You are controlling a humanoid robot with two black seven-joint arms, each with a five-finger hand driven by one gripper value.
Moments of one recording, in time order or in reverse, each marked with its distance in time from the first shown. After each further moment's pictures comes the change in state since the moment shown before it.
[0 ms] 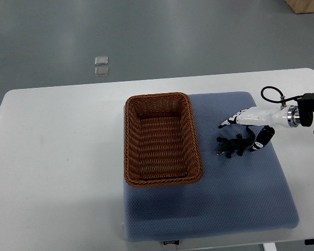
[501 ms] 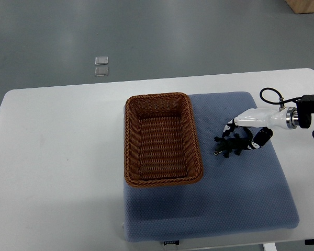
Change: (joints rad) left arm 0.000 0.000 0.000 0.000 0.000 0.000 0.000; right arm -0.009 0.003 0.001 0.009 0.013 0.002 0.010
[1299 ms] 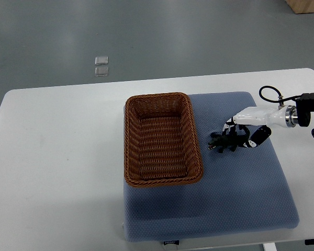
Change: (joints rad) left arm 0.000 0.000 0.000 0.000 0.000 0.000 0.000; right arm 0.007 -0.001 0.011 0.005 0.001 -0.004 0.001
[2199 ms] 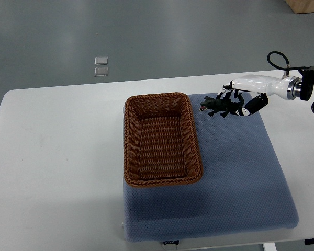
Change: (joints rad) left arm 0.000 0.000 0.000 0.000 0.000 0.000 0.000; right arm 0.096 0.015 0.060 -0.026 0.168 0.003 0.000
